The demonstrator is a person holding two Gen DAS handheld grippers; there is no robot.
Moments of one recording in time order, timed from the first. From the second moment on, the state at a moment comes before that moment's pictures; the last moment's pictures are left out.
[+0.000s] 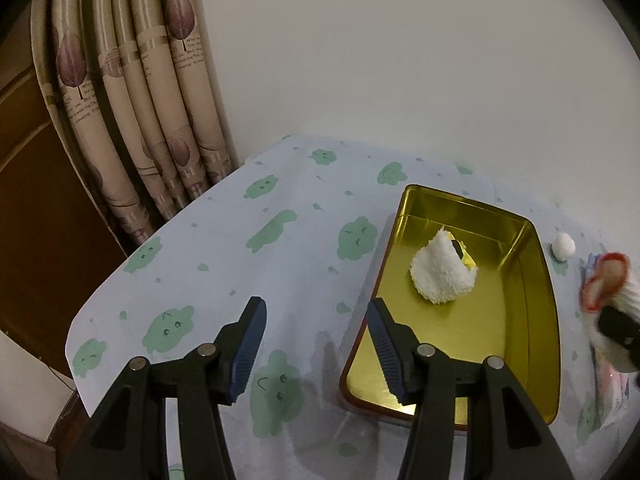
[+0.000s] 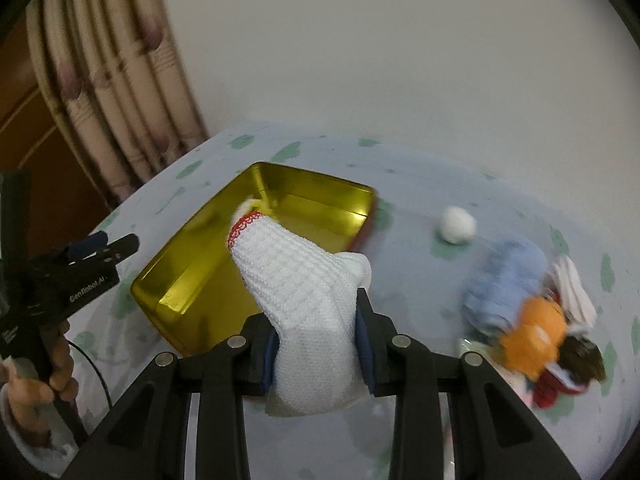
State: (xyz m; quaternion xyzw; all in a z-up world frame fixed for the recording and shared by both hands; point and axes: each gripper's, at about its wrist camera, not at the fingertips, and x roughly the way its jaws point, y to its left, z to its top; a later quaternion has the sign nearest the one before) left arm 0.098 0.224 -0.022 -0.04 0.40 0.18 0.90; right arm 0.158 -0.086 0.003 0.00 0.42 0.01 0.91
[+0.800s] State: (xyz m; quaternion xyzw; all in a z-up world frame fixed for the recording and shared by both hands) left arm 0.096 0.266 -0.030 -0.10 0.41 0.24 0.88; right arm 0.226 -0.025 -0.059 -0.07 0.47 0.02 0.88
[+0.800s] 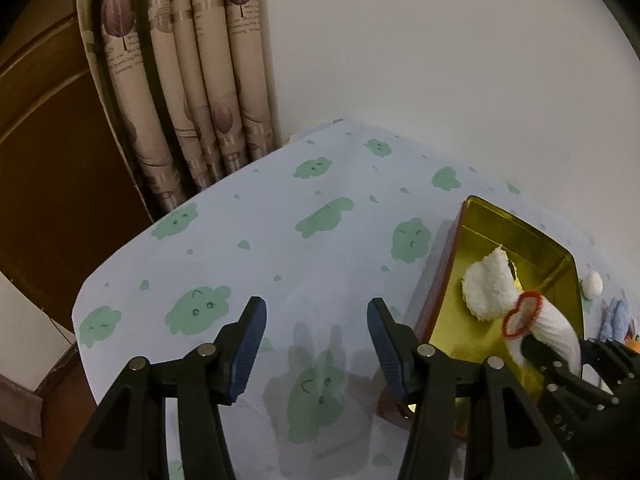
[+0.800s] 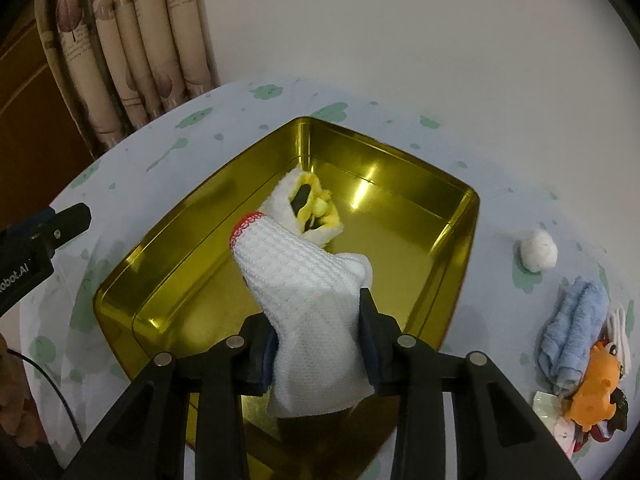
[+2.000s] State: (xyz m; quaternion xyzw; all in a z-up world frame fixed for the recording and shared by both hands) left arm 0.094 0.252 -0.024 -0.08 0.40 0.23 0.88; right arm 0.102 -0.166 0.004 -0.01 0.39 -0.12 0.91
